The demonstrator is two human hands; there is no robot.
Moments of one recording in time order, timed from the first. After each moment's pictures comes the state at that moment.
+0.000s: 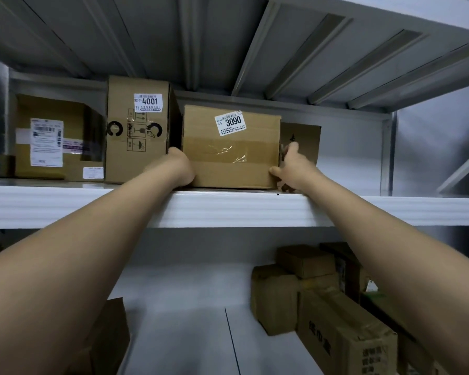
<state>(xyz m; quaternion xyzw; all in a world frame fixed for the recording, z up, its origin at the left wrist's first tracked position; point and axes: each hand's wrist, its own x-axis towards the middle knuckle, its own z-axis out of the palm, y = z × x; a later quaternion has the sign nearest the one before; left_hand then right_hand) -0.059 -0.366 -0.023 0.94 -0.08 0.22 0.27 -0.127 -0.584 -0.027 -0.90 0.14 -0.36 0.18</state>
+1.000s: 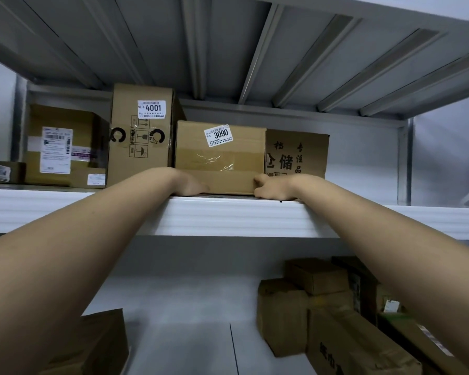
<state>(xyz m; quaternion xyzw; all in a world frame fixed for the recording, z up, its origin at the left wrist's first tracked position) -0.088 -0.373 -0.024 0.98 -0.19 0.06 0.03 -0.109 -0.559 -0.022 -0.99 0.06 -0.10 0.05</state>
